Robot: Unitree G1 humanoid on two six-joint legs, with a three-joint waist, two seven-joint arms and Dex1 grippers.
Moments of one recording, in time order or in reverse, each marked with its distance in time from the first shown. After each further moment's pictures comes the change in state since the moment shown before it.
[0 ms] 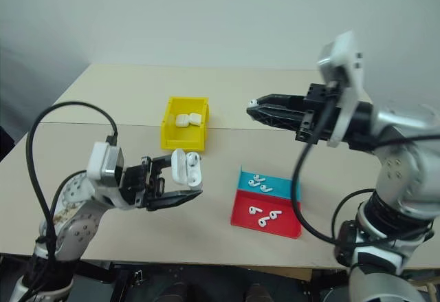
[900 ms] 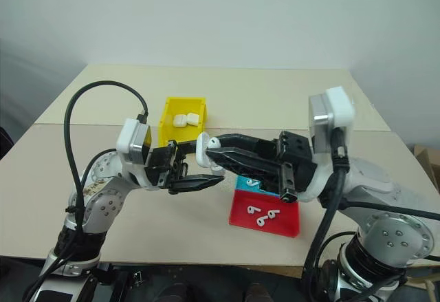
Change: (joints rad) left arm -0.166 -0.114 -0.073 0.103 0.038 0.078 -0.043; right arm 0.311 0.085 0.073 -0.118 0.747 -0.206 -0.523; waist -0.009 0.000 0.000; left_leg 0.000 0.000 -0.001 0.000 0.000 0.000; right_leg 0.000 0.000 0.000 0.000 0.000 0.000
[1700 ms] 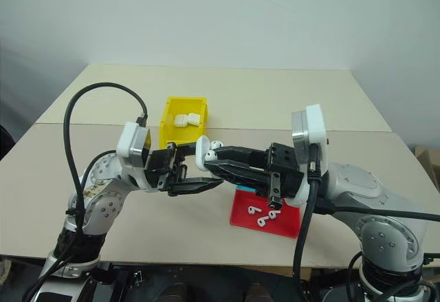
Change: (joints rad) left arm 0.018 -0.003 0.002 -0.001 0.030 -0.019 -0.010; right arm 0.133 -0.199 0.212 0.030 -0.042 -0.308 -0.003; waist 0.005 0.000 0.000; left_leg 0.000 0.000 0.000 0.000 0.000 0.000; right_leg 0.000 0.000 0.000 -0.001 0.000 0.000
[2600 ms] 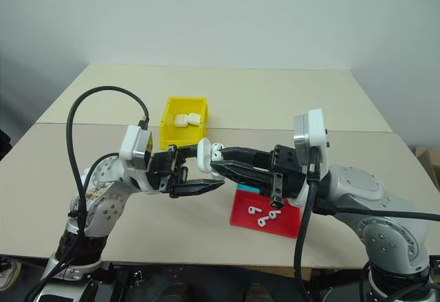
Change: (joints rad) left arm 0.014 -0.012 -0.001 0.000 0.022 -0.007 0.002; right arm 0.052 -0.071 0.039 0.021 -0.022 -0.099 -0.003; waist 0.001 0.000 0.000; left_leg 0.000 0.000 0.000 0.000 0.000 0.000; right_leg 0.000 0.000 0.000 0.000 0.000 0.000
